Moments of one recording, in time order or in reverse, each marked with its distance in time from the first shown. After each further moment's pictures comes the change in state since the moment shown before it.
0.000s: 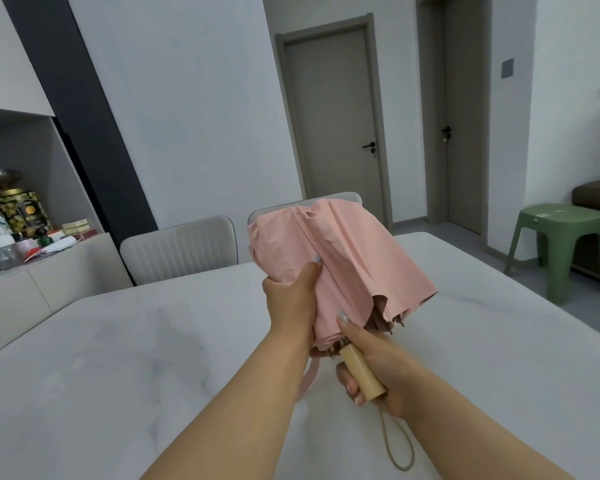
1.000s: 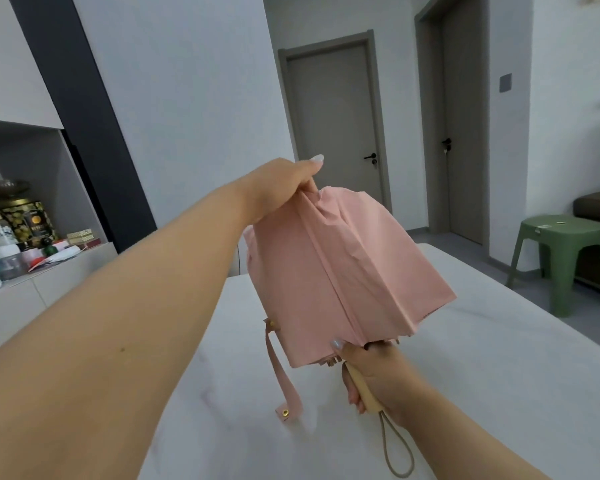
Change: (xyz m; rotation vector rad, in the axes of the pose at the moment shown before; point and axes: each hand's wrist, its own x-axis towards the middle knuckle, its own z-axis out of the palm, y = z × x) left_hand 0.026 0.180 0.017 1.000 -0.508 0.512; right_hand 0.009 0.004 -0.005 -0.300 0.152 -0.119
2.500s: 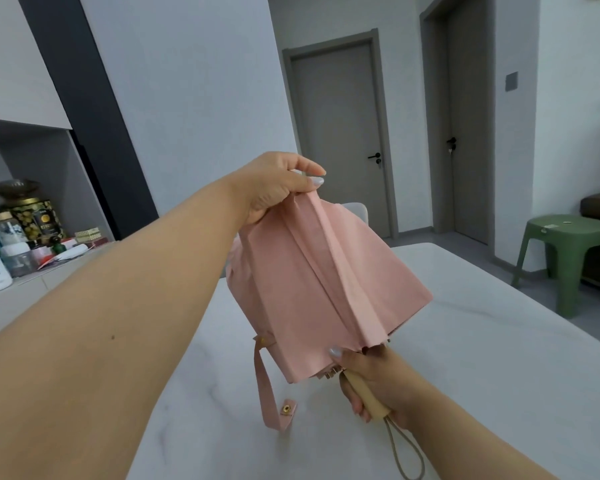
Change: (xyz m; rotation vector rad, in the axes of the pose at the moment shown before) left_hand -0.008 -0.006 -0.009 -0.299 0.026 0.020; right_hand -0.009 0.000 0.001 0.103 -0.218 0.000
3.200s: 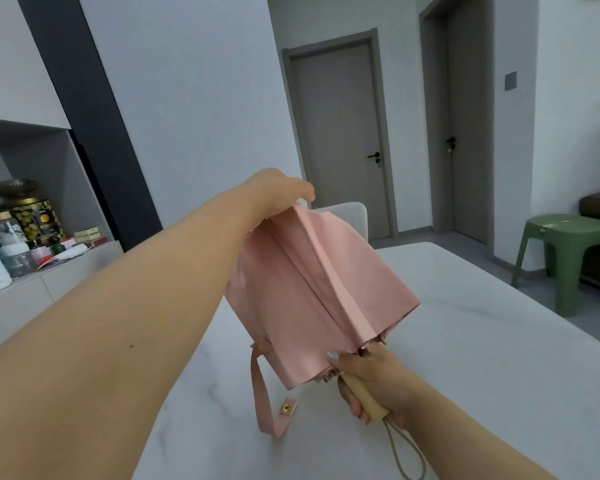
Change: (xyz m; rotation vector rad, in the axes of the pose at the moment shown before) left_hand -0.004 0.003 0.010 0.287 0.109 -0.293; right_hand 0.001 0.003 -0.001 0.012 -0.034 0.011
